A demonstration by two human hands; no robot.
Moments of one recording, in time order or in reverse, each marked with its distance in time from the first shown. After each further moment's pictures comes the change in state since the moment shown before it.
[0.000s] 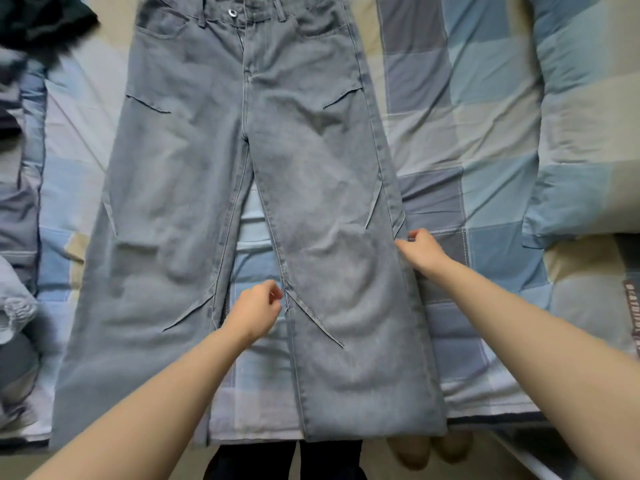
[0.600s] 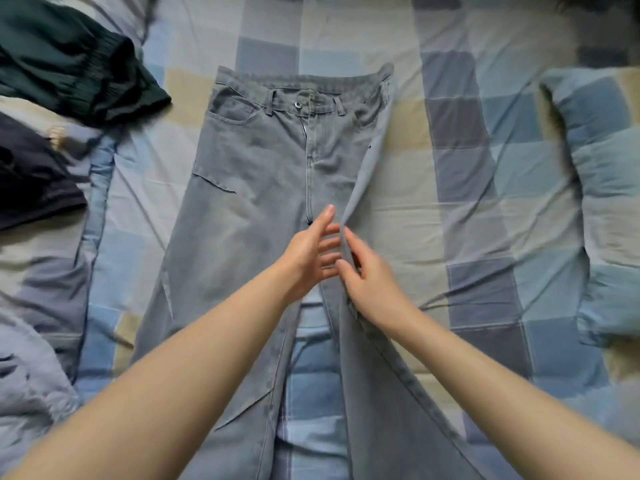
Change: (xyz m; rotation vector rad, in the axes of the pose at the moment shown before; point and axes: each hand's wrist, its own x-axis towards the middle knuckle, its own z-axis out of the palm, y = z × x) left_hand 0.099 0.088 -0.192 -1.264 -0.288 0.022; right_hand -0.080 -0.233 0.082 0.140 -0.037 -0.688
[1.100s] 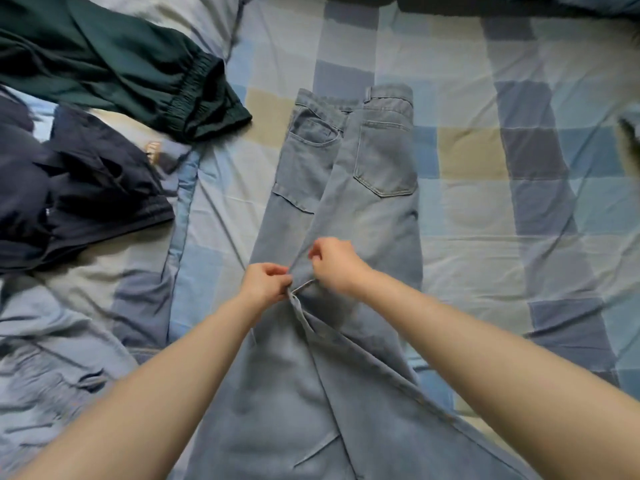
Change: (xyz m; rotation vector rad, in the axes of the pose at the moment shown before) left_hand -0.011 0.028 -0.214 0.361 0.444 0.084; right_hand 0.120 -0.086 0.158 -0.512 -0.320 0.046
